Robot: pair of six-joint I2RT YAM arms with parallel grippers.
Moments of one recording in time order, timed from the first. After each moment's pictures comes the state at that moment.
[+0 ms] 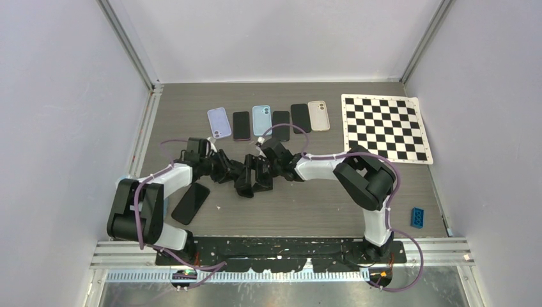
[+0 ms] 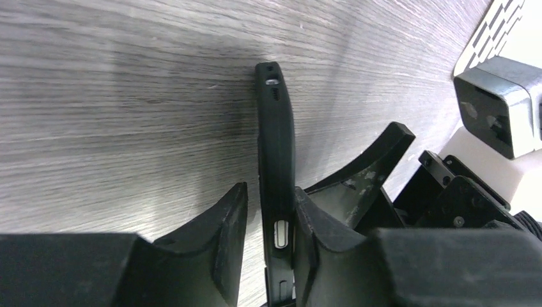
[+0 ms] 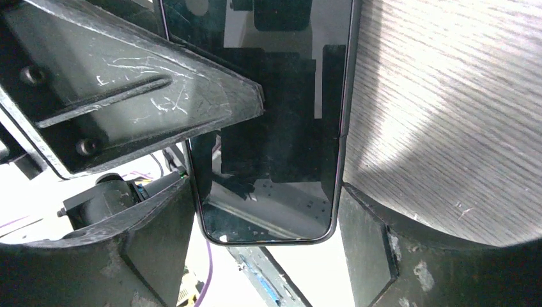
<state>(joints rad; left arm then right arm) -0.17 1.43 0.62 -0.13 0.49 -0.75 0.86 1.95 1.10 0.11 -0.45 0.98</state>
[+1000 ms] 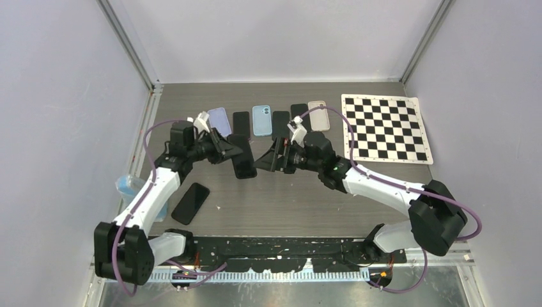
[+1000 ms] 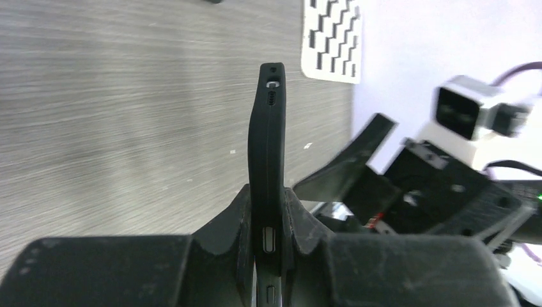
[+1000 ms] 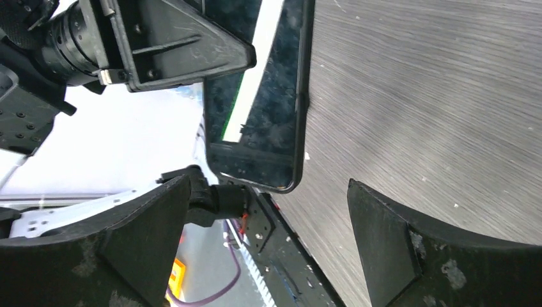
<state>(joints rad) -0.18 1.16 0.77 -0.21 0.61 -0.78 0.77 1.38 0.82 0.22 -0.35 0.87</state>
